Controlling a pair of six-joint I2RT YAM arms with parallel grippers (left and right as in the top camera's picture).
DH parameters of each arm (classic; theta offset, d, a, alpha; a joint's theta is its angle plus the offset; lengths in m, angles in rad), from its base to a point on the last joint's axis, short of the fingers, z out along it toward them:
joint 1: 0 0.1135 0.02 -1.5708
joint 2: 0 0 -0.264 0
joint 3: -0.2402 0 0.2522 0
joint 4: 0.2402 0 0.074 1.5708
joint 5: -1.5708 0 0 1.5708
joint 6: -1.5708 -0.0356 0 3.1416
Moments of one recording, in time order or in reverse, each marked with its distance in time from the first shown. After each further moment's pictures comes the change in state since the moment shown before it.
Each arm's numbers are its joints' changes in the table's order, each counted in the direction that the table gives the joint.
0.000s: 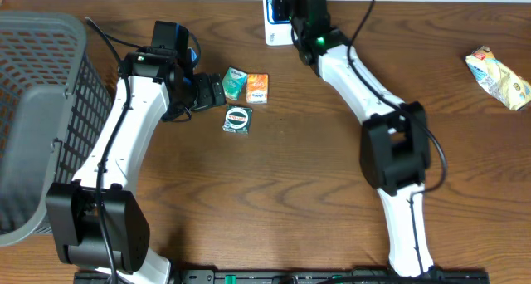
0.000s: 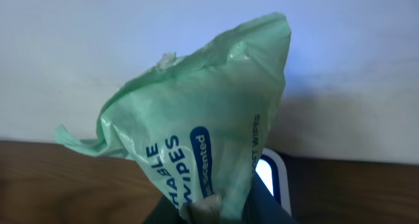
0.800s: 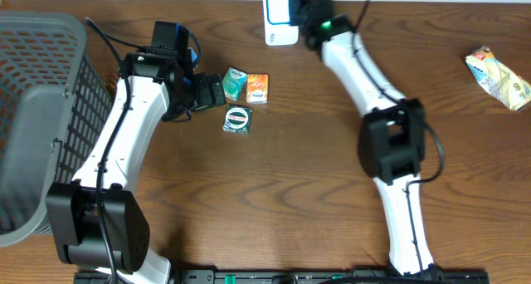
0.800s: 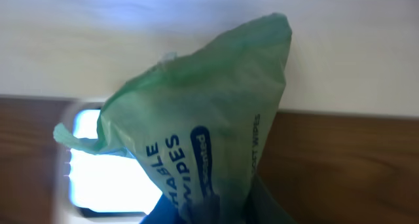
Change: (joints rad) left arm 0.000 0.000 0.000 0.000 0.000 0.000; right arm -0.071 0.071 -0.202 0.414 -0.131 0.113
